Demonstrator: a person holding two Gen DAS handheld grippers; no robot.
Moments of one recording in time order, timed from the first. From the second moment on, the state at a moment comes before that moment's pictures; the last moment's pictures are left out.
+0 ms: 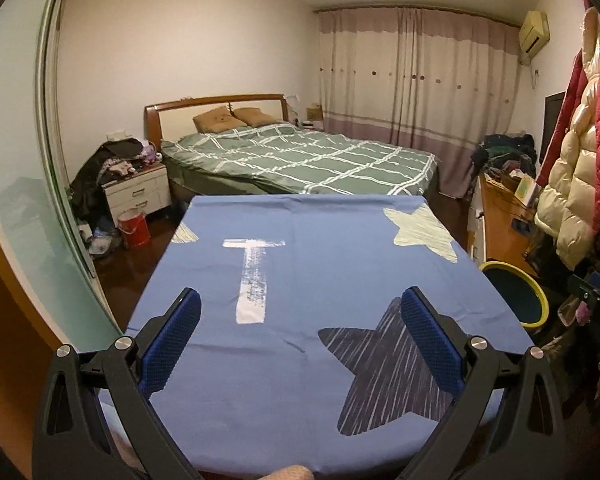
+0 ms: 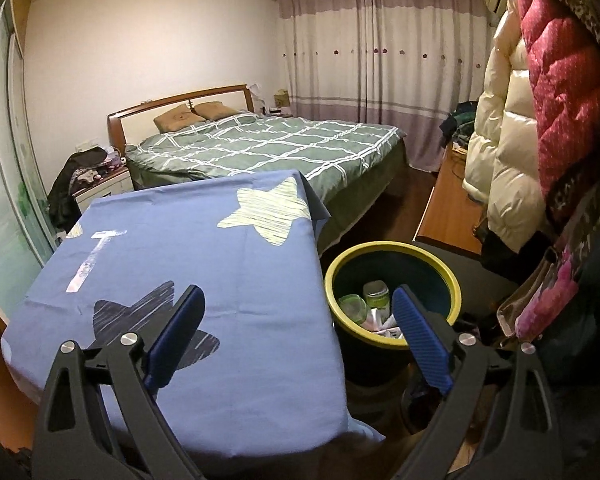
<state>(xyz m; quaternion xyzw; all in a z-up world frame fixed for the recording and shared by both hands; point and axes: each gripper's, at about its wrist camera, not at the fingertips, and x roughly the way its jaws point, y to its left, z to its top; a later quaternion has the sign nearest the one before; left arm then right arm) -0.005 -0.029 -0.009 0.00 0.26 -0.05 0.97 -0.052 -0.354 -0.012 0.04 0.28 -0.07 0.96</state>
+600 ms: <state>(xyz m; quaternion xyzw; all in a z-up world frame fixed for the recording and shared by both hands) 0.000 -0.022 -0.008 -0.01 0.26 -0.03 0.97 -0.055 -0.354 -0.007 0.04 0.28 -0.07 0.96</state>
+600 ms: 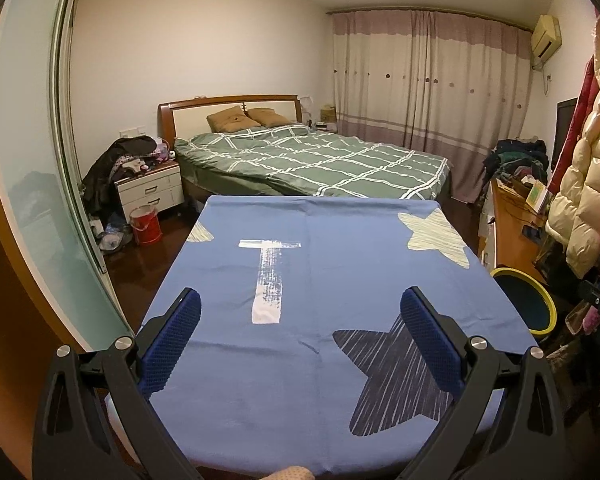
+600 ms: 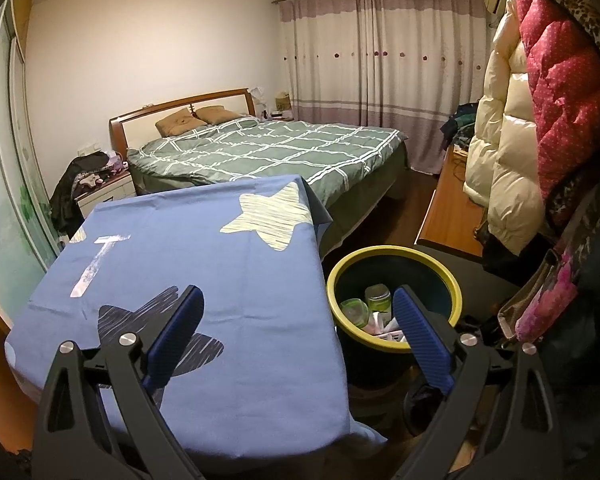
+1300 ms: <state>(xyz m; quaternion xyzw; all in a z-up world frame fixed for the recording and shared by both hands) -0.002 -0.022 -0.009 0.00 0.26 -0.03 0.97 -0.058 -0.354 -0.002 0.04 0.27 -0.06 0.96</state>
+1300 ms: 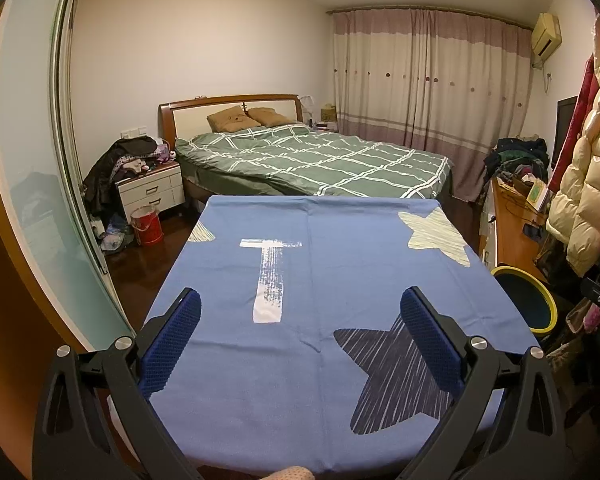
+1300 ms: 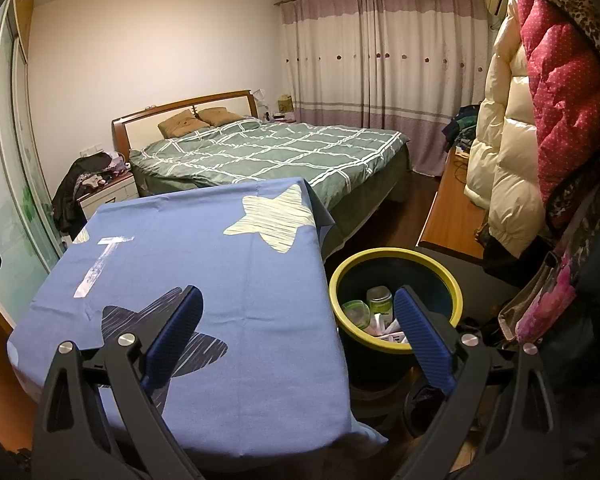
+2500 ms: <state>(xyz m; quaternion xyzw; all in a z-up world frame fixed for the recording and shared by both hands) 0.003 -0.024 -0.012 0.00 0.26 -0.02 0.97 -0.057 -0.352 -0.004 0.04 0.27 -0.06 0.96</state>
